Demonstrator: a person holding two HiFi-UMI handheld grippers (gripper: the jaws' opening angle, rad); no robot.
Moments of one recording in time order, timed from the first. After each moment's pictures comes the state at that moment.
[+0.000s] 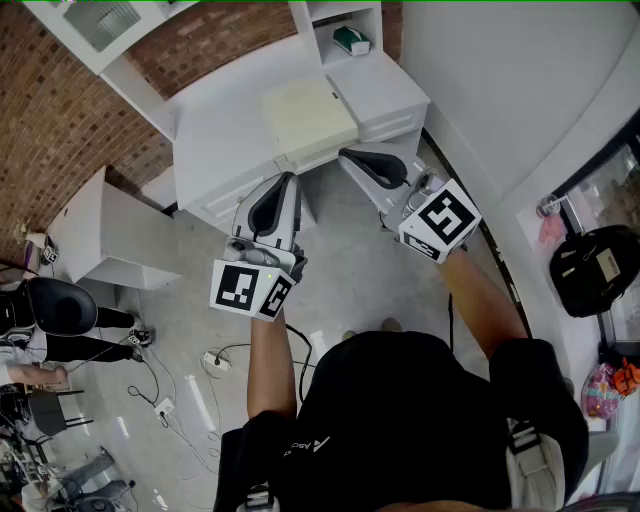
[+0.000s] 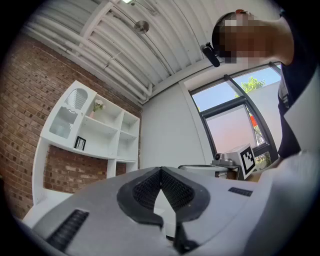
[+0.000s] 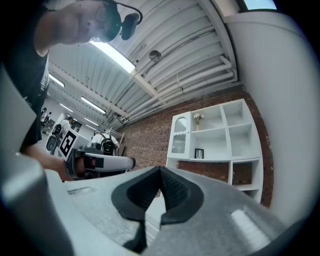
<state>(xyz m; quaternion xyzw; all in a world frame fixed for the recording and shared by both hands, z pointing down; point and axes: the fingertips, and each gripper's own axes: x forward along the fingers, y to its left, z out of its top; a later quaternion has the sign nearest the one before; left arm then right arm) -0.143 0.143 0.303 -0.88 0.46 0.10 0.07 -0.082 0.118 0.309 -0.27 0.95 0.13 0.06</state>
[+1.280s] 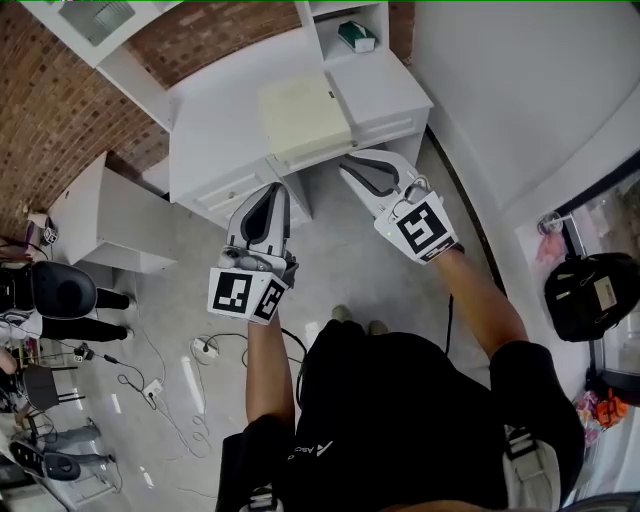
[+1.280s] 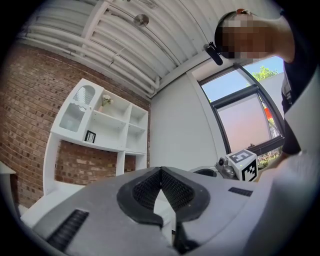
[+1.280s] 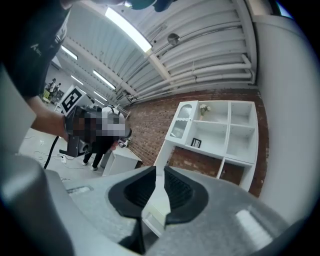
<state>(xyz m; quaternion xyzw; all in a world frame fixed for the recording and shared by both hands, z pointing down) -0.107 0.103 0.341 -0.85 0.52 0.08 0.04 -0.033 0.057 0.383 -0.27 0.94 0.20 -0.05</state>
